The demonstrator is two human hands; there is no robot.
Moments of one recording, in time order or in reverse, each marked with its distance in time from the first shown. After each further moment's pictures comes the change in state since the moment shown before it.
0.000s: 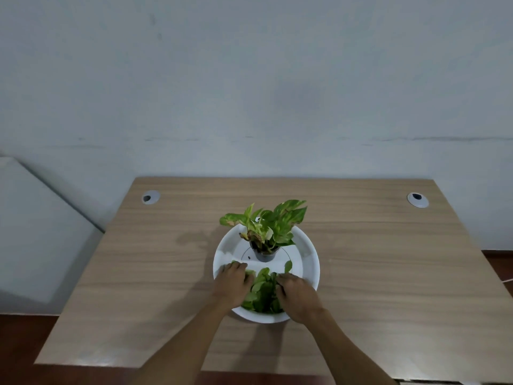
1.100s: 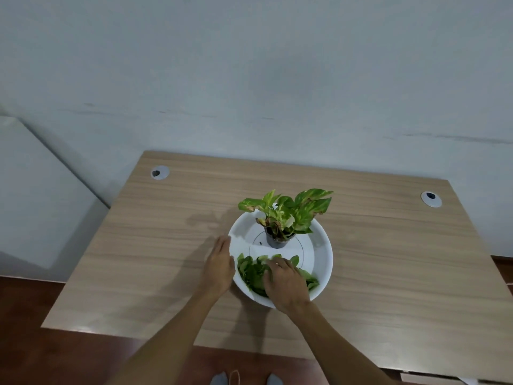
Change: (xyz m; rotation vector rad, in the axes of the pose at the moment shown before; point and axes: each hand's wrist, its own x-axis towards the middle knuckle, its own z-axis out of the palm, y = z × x) left_hand -0.021 -0.049 -0.001 -0.386 0.245 -0.083; right_hand 0.005 -0.058 0.019 0.005 0.082 0.071
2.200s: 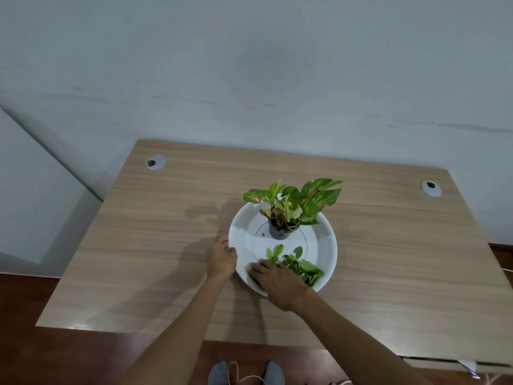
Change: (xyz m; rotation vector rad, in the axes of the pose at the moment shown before) left_hand 0.009 0.008 -0.001 -0.607 0.091 -0.501; right_hand 0.006 -0.014 0.005 -0.468 -0.394 -0.514
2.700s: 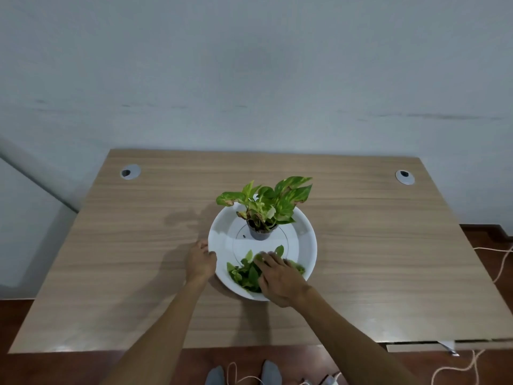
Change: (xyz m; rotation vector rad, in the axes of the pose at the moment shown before) left_hand 0.004 0.004 0.001 0.073 -0.013 0.001; right_hand -0.034 0.026 0.013 0.348 0.113 0.329
